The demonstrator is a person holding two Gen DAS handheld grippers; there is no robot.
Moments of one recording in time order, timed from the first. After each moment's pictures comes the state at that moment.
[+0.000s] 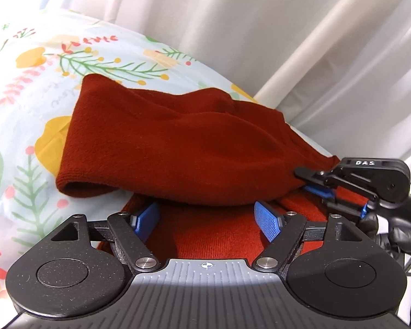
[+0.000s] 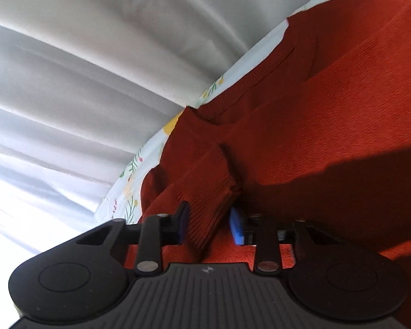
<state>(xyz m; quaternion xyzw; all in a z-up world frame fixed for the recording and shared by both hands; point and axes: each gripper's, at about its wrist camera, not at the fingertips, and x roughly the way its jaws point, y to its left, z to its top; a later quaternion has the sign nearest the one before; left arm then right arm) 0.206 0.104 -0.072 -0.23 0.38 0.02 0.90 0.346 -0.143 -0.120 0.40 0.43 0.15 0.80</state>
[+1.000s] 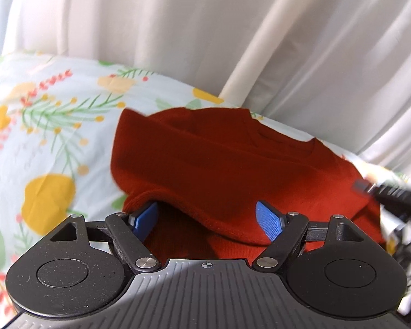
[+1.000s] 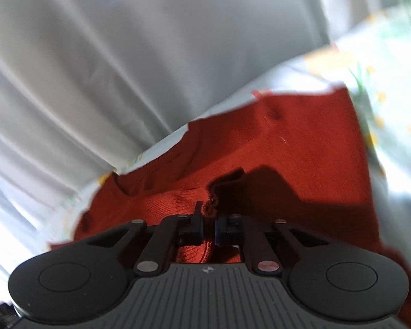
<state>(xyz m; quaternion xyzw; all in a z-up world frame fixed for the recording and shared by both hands) 0.244 0.074 -0.028 -0.13 0.41 -0.03 0.90 0.300 -0.241 -0.078 0.23 0.33 0.05 0.91</state>
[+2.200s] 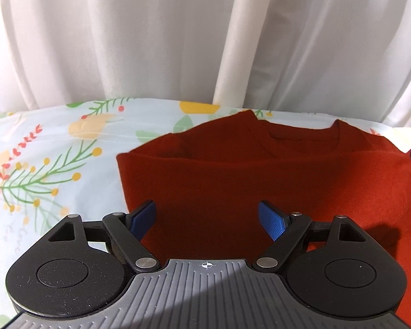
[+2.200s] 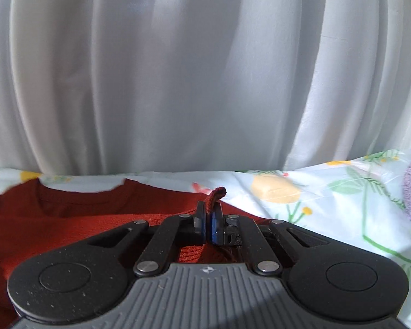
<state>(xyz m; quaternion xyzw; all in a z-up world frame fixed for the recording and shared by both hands) 0.313 0.051 -0.053 0.00 0.41 -0.04 0.91 0.323 -0.243 -0.071 0.00 0.27 -0.09 0.96</state>
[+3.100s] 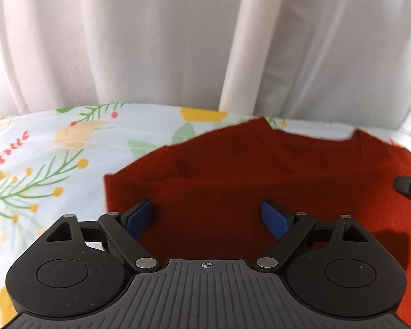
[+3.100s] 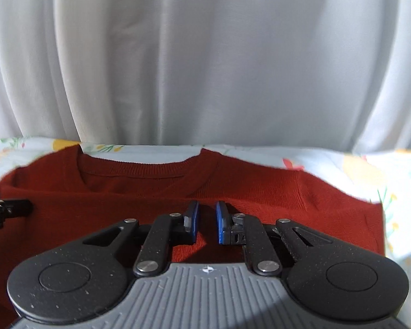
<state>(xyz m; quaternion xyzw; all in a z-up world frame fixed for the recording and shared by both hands) 0.337 0.046 -0.076 0.01 0.39 -0.03 0.92 0.345 -0.179 -0.092 0.04 0.32 0.00 0.95</state>
